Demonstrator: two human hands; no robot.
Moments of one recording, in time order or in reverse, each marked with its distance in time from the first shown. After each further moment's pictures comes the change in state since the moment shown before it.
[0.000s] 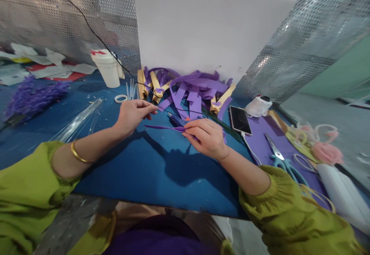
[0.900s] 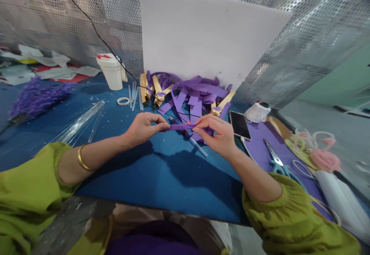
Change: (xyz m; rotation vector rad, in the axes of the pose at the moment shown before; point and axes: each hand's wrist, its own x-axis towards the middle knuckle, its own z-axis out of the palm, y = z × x) left_hand -0.022 0.010 0.005 0.203 -0.321 0.210; right_hand 0.011 0.010 -0.019 0.248 0.060 0.290
